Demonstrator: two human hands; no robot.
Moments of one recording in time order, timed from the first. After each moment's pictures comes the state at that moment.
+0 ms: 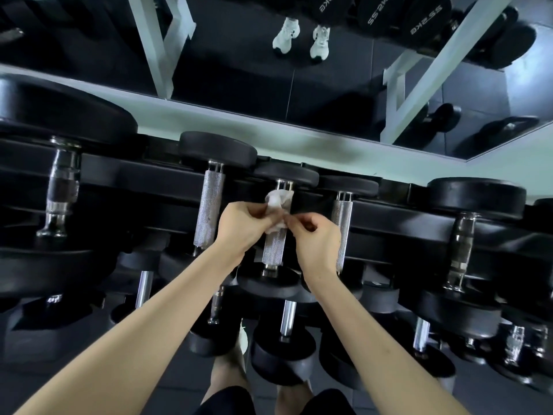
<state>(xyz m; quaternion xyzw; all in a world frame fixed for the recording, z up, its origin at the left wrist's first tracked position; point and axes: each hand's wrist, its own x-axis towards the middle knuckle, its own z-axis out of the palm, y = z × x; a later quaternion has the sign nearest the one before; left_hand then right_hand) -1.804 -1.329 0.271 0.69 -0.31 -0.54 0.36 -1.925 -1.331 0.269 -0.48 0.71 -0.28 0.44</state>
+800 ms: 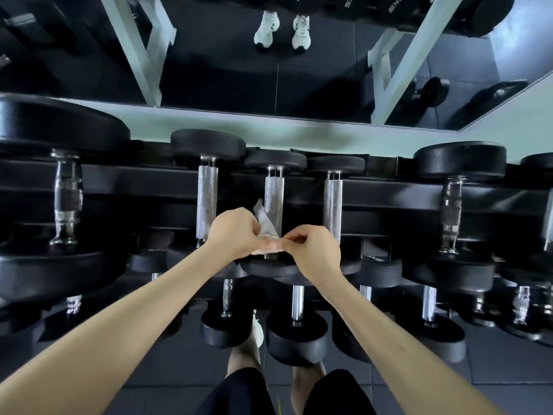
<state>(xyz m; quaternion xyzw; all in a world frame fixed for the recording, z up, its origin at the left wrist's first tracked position) -1.792 -1.311 0.296 0.69 -0.61 -0.40 -0.05 -1.945 -1.294 0.284 -0.58 0.70 -0.08 0.42</state>
